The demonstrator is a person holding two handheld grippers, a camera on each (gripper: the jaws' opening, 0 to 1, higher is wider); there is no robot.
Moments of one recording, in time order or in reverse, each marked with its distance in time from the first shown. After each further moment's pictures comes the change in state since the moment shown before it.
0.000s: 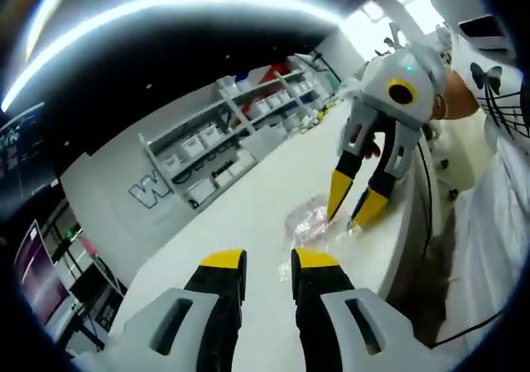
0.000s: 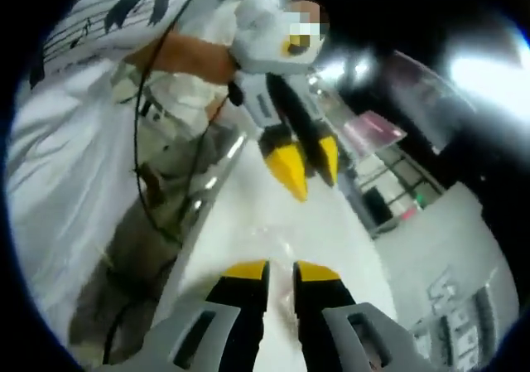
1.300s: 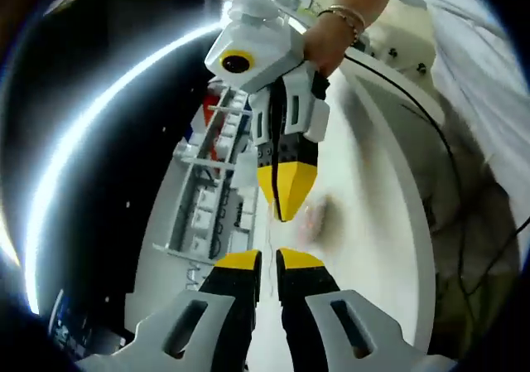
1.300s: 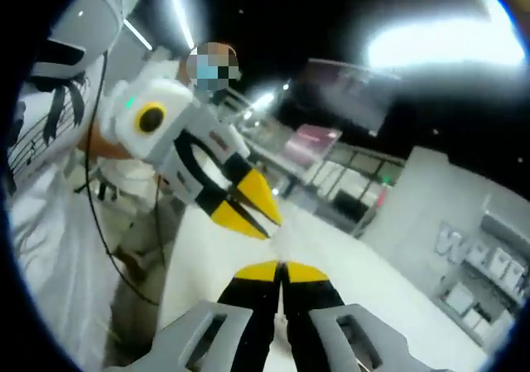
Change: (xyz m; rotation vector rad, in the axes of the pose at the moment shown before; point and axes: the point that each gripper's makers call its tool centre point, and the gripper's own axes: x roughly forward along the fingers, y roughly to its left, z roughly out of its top) left arm 0.022 -0.021 0.044 0.779 -0.073 0.015; right arm -0.027 -0.050 0.006 0.449 -0.220 -0.211
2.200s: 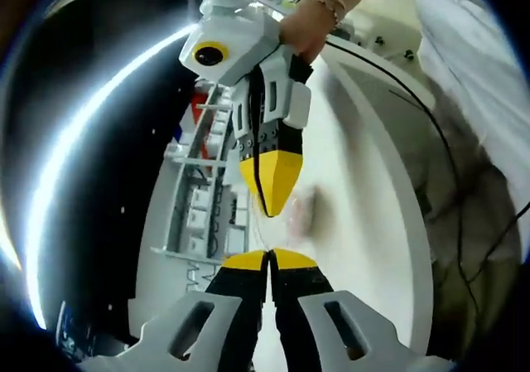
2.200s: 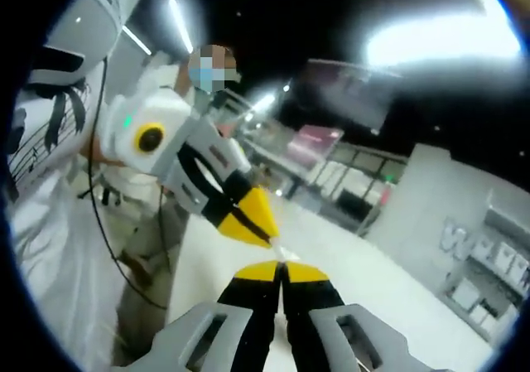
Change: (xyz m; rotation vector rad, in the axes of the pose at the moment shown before) left arm 0.004 -0.005 -0.004 0.048 0.026 -0.041; right arm -0.001 0.014 0.002 0.032 -0.002 0.021
